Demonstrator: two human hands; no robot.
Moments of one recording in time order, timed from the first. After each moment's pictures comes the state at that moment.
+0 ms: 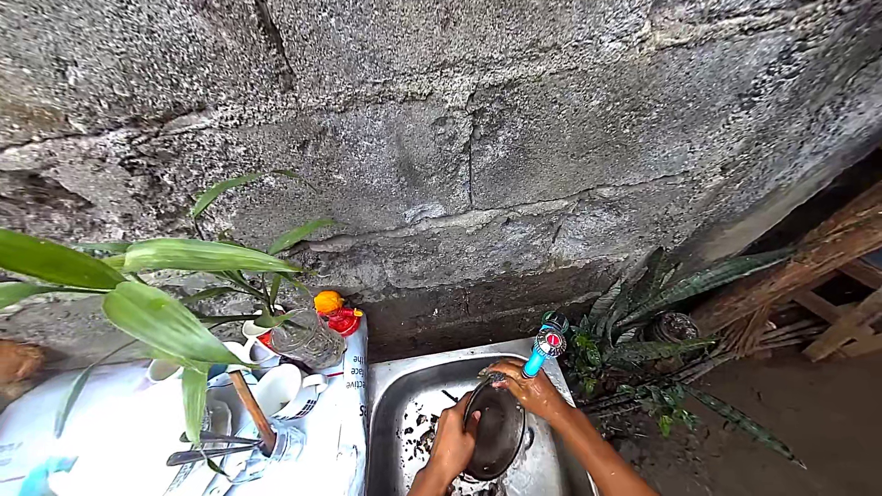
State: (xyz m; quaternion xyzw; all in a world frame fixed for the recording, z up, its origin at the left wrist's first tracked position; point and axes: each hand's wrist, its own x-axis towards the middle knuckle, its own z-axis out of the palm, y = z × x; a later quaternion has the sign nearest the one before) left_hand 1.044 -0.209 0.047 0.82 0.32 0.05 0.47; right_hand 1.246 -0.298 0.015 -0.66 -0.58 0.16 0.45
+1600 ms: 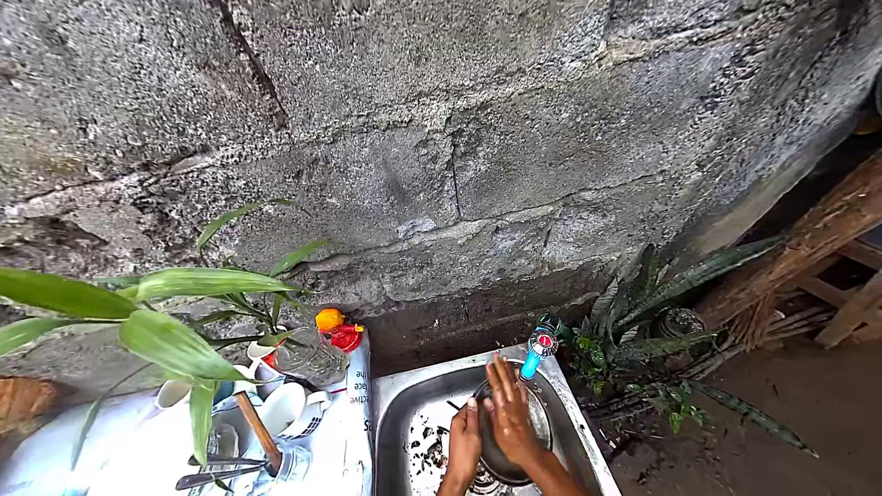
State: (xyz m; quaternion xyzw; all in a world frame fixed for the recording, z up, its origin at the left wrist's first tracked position) left_hand 1.065 -0.224 0.008 0.63 0.39 0.24 0.63; right_hand 1.172 -0.293 -0.028 -0.75 -0.50 0.04 0.42
